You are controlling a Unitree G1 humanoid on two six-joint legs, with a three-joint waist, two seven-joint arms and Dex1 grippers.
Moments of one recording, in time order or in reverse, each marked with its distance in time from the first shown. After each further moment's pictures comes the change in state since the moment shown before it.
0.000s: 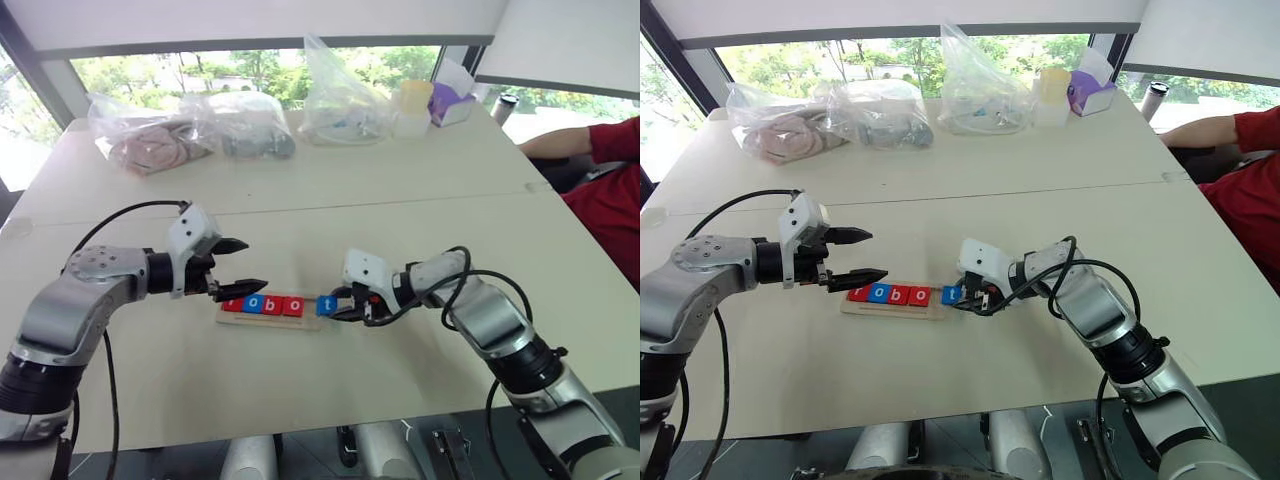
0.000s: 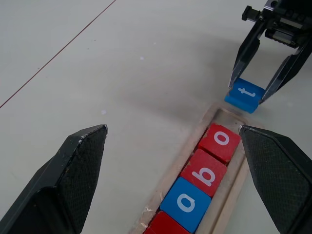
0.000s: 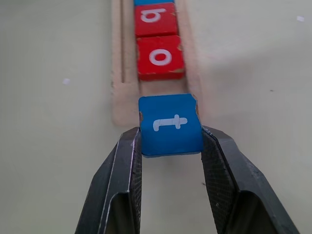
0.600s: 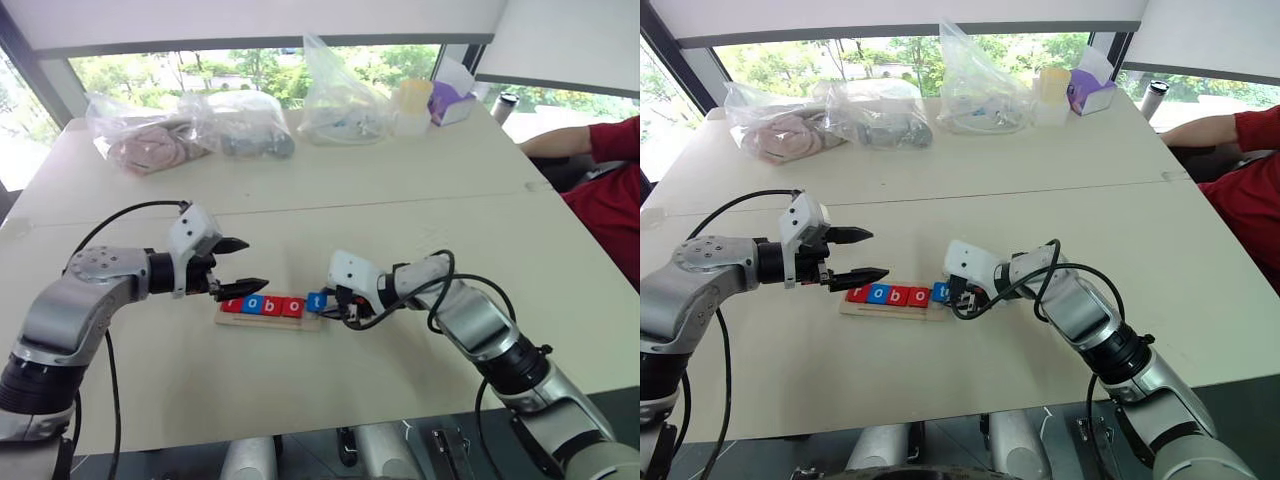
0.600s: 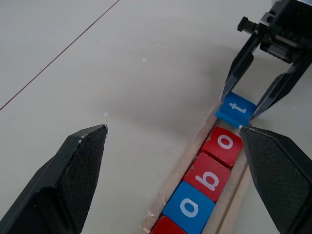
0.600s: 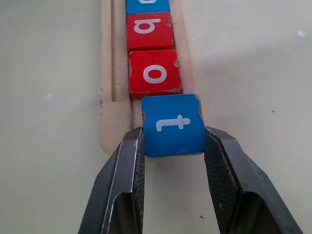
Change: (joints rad) left arm 0.000 -0.007 0.000 -0.003 -0.001 0.001 0.016; right arm -0.023 0.045 0.083 0.009 -0.004 0.002 -0.106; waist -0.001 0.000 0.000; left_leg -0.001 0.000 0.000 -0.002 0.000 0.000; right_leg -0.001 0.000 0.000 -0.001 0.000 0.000
